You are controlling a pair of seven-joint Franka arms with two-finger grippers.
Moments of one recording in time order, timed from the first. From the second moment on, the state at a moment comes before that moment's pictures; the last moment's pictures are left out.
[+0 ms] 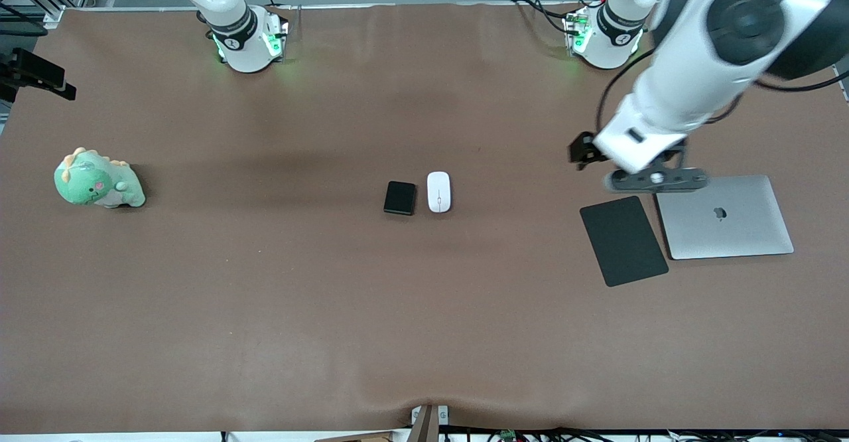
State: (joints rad) left arm -0.30 0.24 -0.17 -1.46 0.04 1.63 -0.46; right arm -0.08 -0.02 -0.02 -1.44 0.02 1.26 -0.10
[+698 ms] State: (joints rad) left arm -0.61 0.52 -0.17 -1.52 0.07 1.96 -0.85; right arm -0.08 0.01 -0.02 -1.44 0.02 1.26 -0.10
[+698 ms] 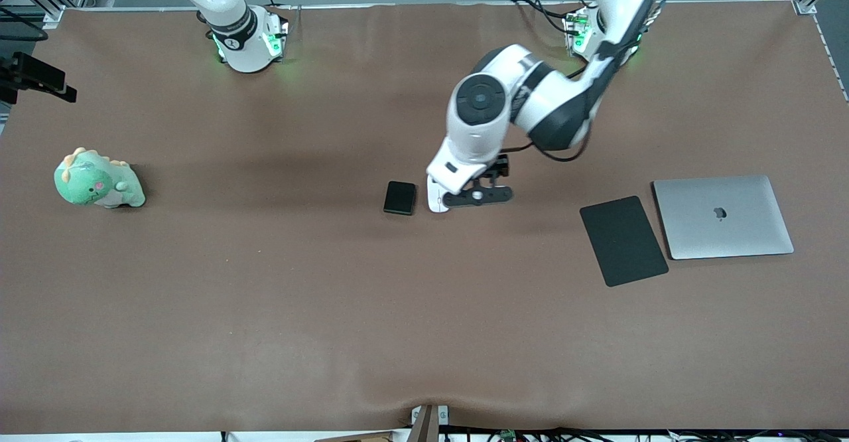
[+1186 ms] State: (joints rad) left arm -0.71 0.68 -0.17 -1.53 0.13 2.14 -1.01; right arm -0.08 0.11 -0.02 -1.45 0.02 1.26 -0.10
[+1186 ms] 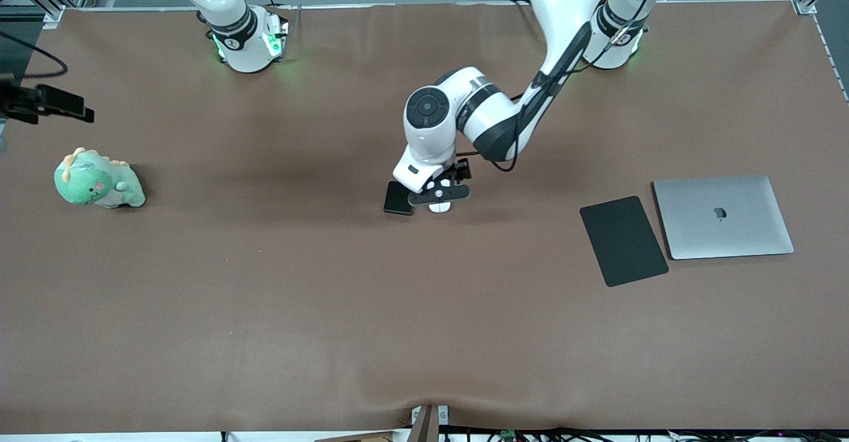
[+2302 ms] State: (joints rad) left arm -0.71 0.75 -0.17 -1.62 0.13 2.29 -1.01; right arm 0.02 0.22 0.01 -1.49 0.19 1.31 0.10
